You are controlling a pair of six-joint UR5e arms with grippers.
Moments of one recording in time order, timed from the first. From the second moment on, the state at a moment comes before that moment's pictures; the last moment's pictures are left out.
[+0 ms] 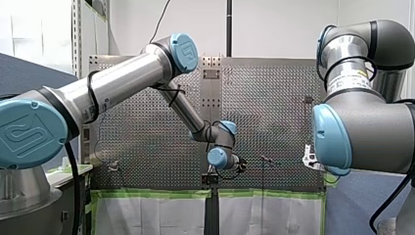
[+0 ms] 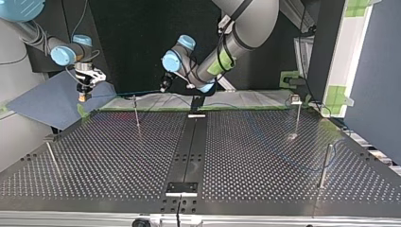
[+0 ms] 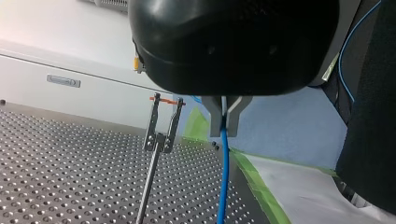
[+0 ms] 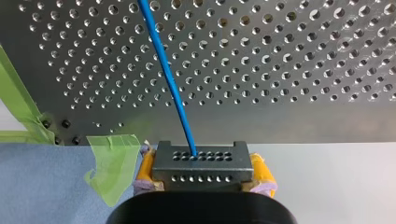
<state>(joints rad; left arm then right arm) -0.72 -2.59 -1.29 -2.71 -1.71 -1.59 1.50 -0.66 1.65 -0.87 1.35 1.64</state>
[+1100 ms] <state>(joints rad) -0.69 -2.60 -1.26 -2.71 -1.70 -1.61 1.51 -0.66 1.60 -0.86 1.35 1.67</state>
